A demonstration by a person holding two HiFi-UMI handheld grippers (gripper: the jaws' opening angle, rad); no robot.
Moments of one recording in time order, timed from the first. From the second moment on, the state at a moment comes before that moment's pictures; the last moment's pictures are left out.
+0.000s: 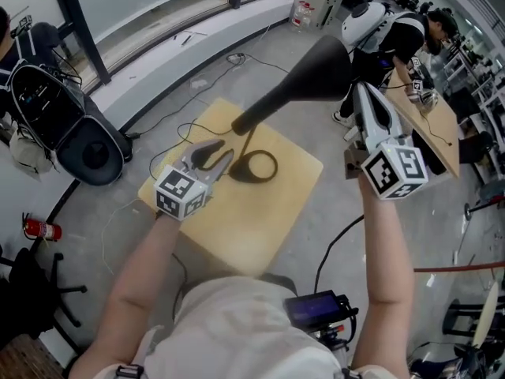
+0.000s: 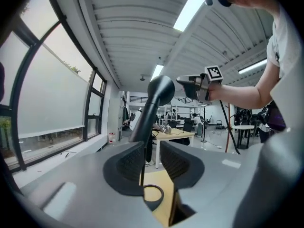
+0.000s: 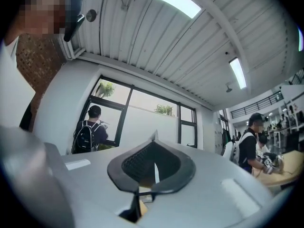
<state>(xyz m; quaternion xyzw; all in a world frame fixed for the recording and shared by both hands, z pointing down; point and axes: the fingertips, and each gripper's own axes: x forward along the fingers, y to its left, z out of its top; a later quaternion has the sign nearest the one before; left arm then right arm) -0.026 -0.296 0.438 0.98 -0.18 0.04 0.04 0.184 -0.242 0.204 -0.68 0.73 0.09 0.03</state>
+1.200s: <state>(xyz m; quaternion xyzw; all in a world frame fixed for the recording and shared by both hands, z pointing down) -0.021 -0.116 0.499 0.96 -0.23 0.05 0.14 0.155 -0.060 0.465 -0.52 0.84 -0.14 0.08</state>
